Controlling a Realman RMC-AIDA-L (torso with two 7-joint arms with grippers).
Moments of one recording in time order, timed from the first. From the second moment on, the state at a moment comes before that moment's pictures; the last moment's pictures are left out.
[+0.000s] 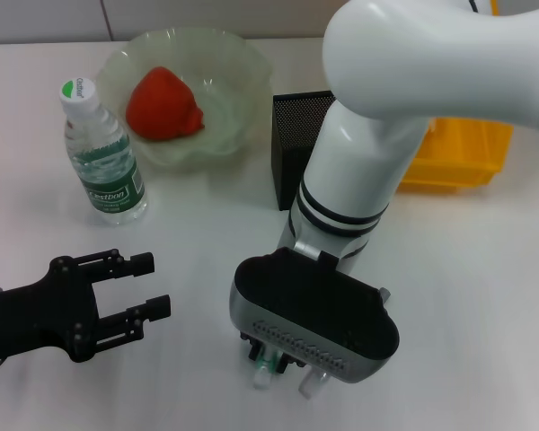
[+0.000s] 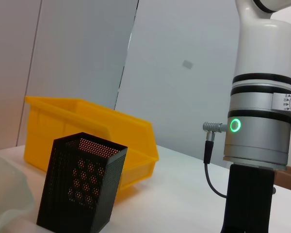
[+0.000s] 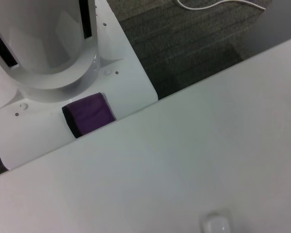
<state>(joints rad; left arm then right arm) -0.29 -1.99 0.76 0.45 1.85 1.74 -1.05 1.11 2.09 -2.18 -0.85 -2.00 -1.28 1.27</state>
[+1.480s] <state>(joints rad) -0.30 -1.99 0.76 0.45 1.84 1.75 -1.05 1.12 2.09 -2.18 -0.83 -2.01 -1.28 1.27</state>
